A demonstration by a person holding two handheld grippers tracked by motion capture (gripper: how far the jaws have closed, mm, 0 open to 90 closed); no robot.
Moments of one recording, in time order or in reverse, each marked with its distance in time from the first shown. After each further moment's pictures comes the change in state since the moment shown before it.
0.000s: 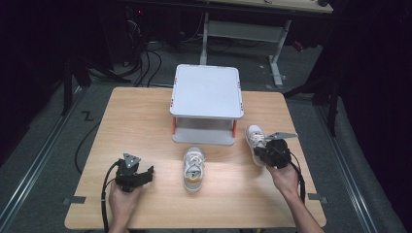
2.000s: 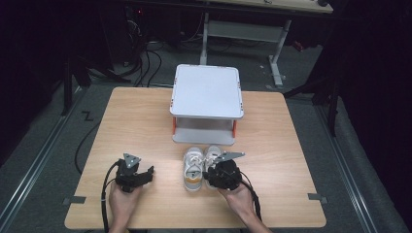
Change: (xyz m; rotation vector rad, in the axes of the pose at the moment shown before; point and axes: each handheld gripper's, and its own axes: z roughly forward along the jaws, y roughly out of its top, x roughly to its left) left arm 0.000 0.000 0.000 -0.002 0.000 -0.001; right arm 0.140 -0.004 0.046 0.042 0.231 -0.079
